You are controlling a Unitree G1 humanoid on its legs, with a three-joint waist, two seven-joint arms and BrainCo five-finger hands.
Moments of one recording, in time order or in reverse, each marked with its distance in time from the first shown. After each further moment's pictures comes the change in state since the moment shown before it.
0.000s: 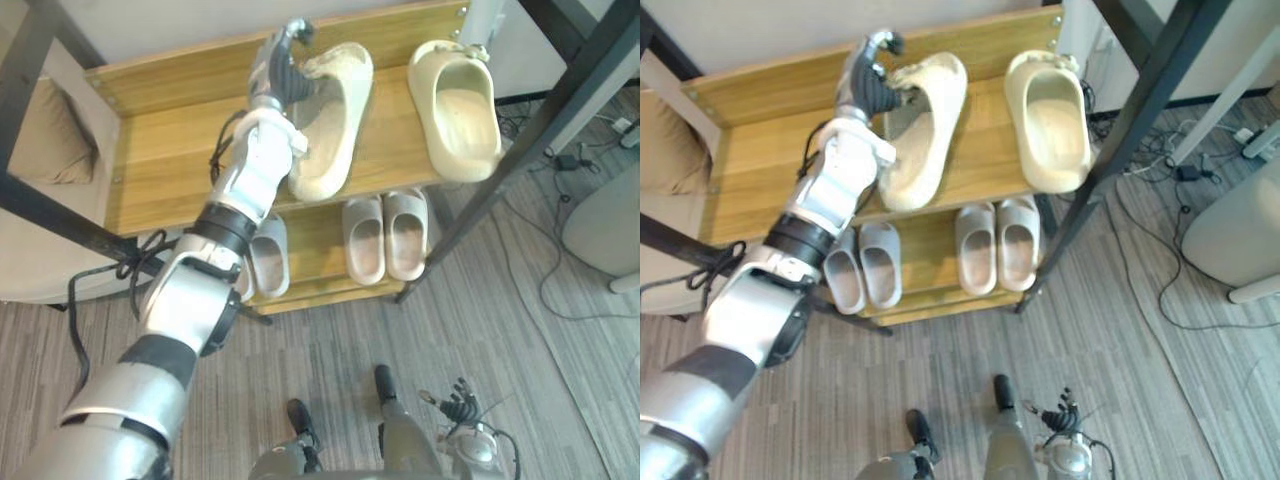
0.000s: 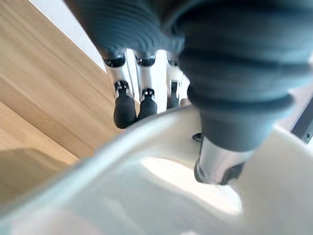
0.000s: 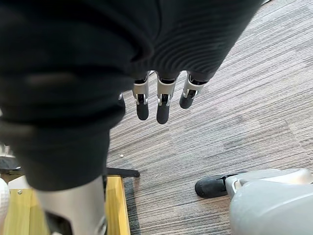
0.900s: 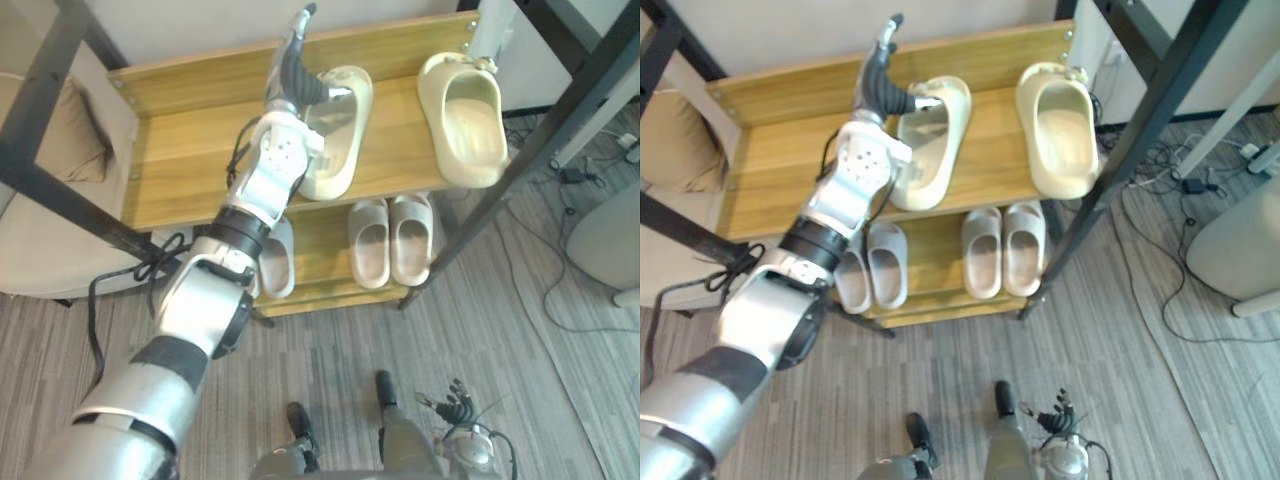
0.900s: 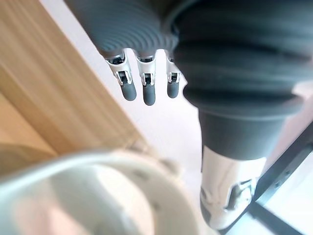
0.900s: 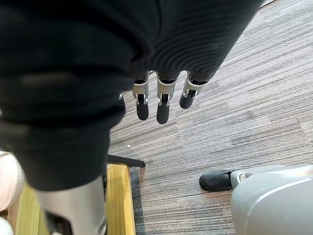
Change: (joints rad) left arm 0.006 -0.063 -0.025 -0.060 -0.168 -0.035 0.018; right arm 0.013 0.001 0.027 0.011 -0.004 -0.008 0.001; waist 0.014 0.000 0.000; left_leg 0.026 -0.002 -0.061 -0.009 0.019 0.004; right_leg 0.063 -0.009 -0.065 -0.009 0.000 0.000
